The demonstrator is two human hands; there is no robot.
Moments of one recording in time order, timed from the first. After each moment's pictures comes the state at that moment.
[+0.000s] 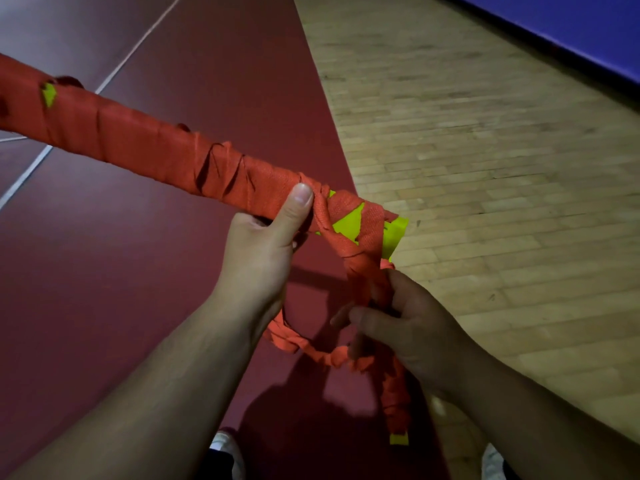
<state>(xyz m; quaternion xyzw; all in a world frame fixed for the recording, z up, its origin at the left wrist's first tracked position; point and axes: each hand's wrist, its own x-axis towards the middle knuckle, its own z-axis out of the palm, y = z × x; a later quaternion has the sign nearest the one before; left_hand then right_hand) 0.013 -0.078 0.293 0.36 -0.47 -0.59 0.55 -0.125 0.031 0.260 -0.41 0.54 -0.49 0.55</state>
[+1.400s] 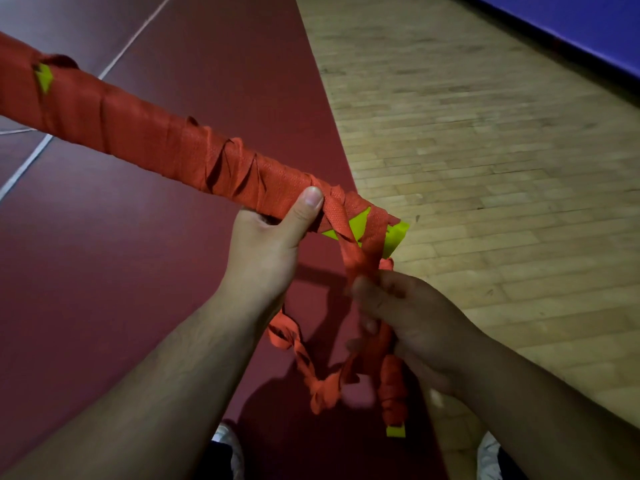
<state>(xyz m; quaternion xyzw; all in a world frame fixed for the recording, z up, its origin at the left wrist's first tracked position) 0.012 -0.076 0.286 0.33 -0.55 -0.54 0.54 -0.121 0.033 0.274 -0.29 0.52 -0.50 0.63</state>
